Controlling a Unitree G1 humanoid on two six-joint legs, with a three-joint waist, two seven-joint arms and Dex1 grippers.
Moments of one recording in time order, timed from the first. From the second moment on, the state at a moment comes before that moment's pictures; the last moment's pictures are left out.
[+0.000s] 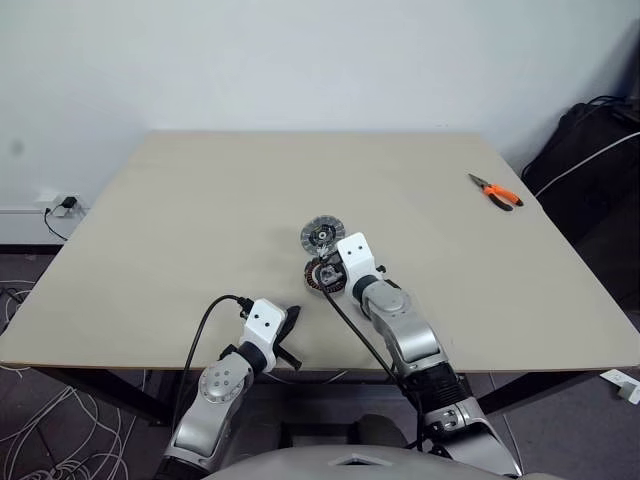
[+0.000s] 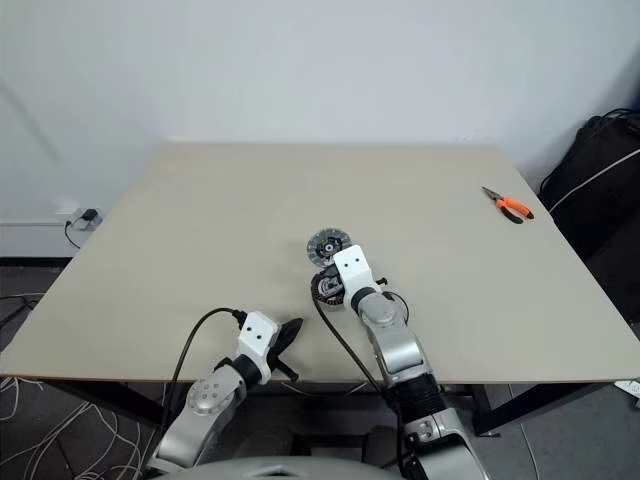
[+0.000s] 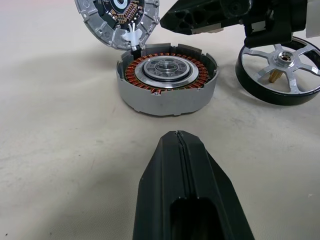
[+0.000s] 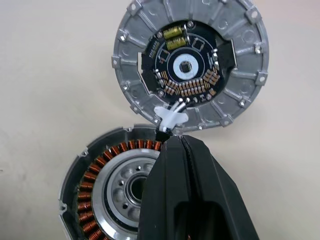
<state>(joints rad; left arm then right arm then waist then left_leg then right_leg) 0.20 0.15 -0.28 -0.01 0.00 0.01 -0.38 -0.27 -0.02 0.21 0.14 -0.09 0.46 0.19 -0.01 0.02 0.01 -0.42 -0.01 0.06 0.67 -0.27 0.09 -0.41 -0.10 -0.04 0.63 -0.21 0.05</state>
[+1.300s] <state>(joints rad) 0.20 0.15 -0.28 -0.01 0.00 0.01 -0.39 -0.24 -0.05 0.29 0.18 -0.11 0.50 0.24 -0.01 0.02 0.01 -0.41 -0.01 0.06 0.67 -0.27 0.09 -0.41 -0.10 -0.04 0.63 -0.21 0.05</state>
